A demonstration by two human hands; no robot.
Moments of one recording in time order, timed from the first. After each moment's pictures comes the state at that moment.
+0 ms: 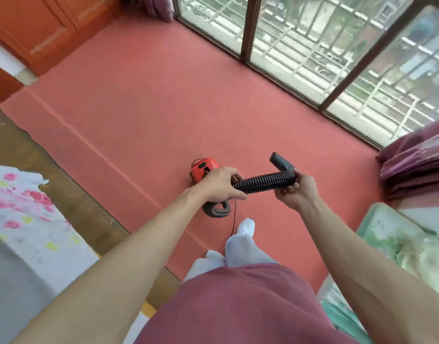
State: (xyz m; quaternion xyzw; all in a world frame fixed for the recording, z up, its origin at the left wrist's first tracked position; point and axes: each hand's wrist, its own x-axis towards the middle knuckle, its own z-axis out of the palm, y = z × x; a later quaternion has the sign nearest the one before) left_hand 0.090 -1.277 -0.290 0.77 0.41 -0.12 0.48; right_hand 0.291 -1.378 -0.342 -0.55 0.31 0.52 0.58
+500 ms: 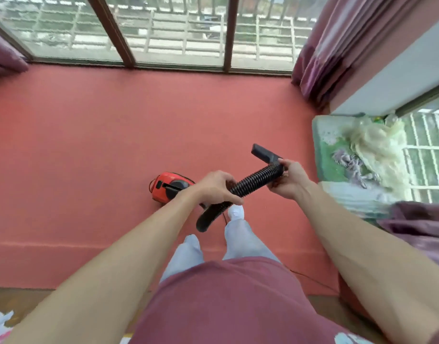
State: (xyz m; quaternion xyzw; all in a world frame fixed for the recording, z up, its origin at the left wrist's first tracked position) left_hand 0.164 -1.306 -0.312 0.81 0.16 -0.34 0.44; right_hand 0.286 -1.493 -0.353 -0.51 0.39 0.41 0.65
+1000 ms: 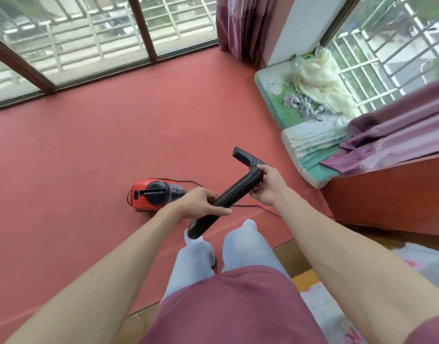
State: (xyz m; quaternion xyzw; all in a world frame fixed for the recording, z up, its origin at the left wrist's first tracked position) left_hand 0.093 -1.338 -0.330 0.79 0.03 -0.46 0.40; right_hand 0.143 -1.555 -0.379 -0.46 0.49 0.30 0.68
